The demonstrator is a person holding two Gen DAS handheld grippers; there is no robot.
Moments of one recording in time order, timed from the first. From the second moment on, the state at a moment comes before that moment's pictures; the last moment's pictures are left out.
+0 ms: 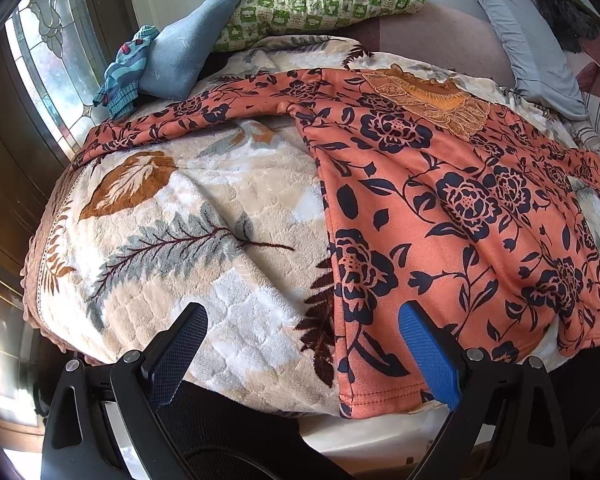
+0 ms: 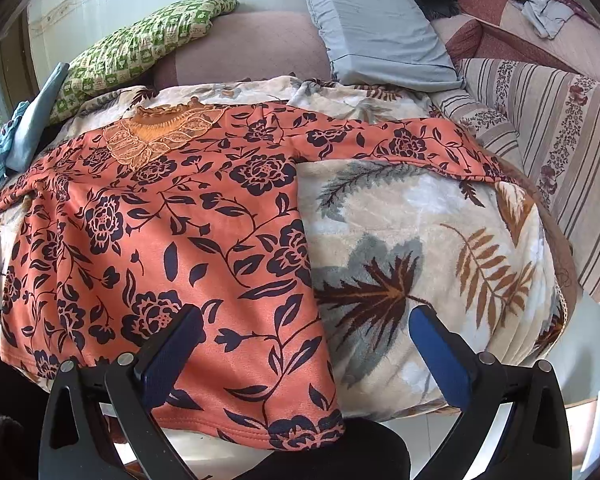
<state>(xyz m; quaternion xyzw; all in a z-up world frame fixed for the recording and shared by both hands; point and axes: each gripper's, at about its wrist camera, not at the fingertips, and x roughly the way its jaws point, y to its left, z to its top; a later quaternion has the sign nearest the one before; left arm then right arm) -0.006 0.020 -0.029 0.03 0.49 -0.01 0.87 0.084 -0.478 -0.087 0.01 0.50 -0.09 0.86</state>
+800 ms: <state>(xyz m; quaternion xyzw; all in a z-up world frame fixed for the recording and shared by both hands) 0.001 0.004 -0.030 0.04 0.50 -0.03 0.87 0.084 -0.484 -0.097 0.01 0.50 -0.10 0.86</state>
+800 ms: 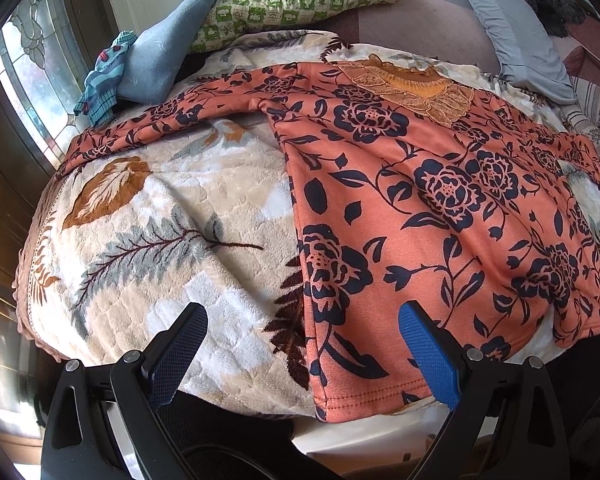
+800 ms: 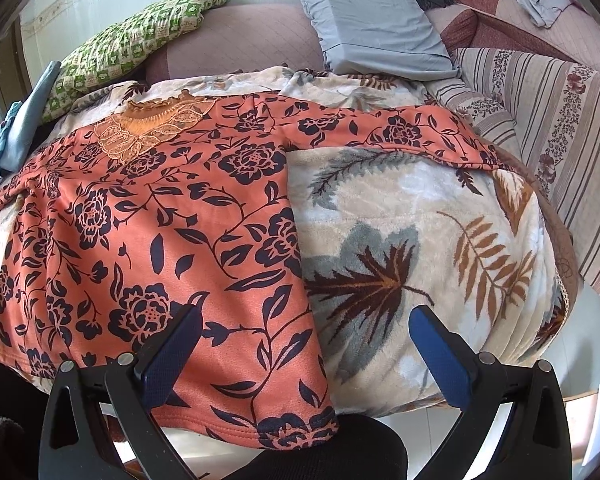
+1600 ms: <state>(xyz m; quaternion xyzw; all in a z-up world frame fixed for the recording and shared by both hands) 0.005 0.000 -0.033 0.06 0.50 -0.02 0.86 0.085 -0.489 -0.101 0.02 0.51 -0.11 0.85</state>
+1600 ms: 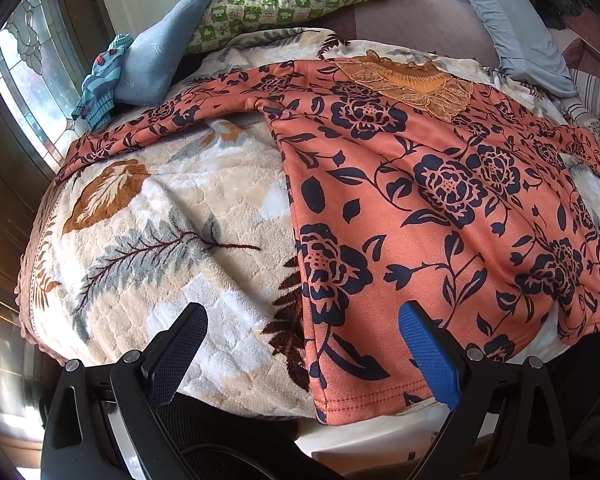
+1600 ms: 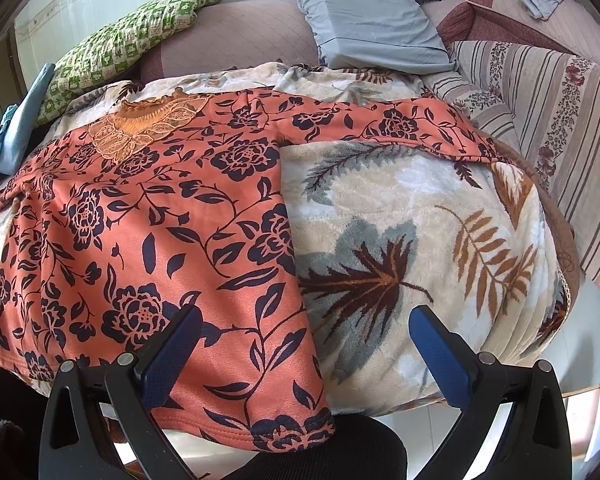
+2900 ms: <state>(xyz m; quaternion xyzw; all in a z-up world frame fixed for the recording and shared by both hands) 0.067 0.023 -0.092 -0.05 0.62 -0.07 0.78 0.107 -0.519 -0.158 0.10 0.57 -0.05 0.81</state>
